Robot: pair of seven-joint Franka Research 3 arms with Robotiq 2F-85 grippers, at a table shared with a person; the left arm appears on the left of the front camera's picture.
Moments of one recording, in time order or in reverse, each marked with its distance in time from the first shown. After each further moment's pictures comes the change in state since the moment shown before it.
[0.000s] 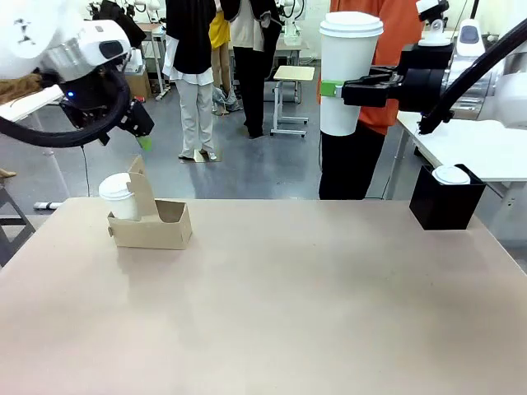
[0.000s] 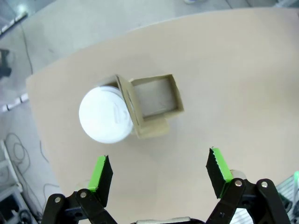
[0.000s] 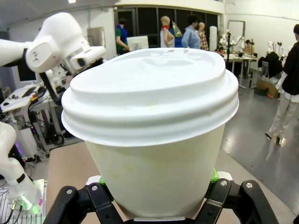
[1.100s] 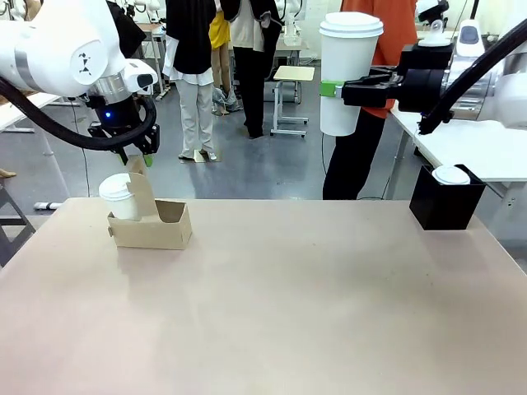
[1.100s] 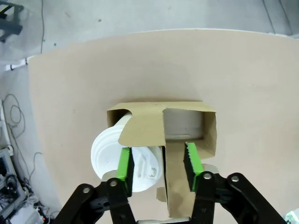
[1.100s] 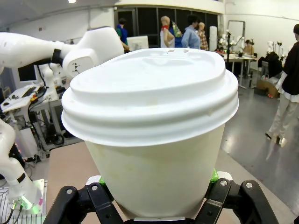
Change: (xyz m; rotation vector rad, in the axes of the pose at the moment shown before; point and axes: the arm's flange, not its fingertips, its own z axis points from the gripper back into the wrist) left arm 0.051 0.025 -0.088 0.106 0.120 0.184; right arm 0.000 0.000 0.000 0.000 0.000 0.000
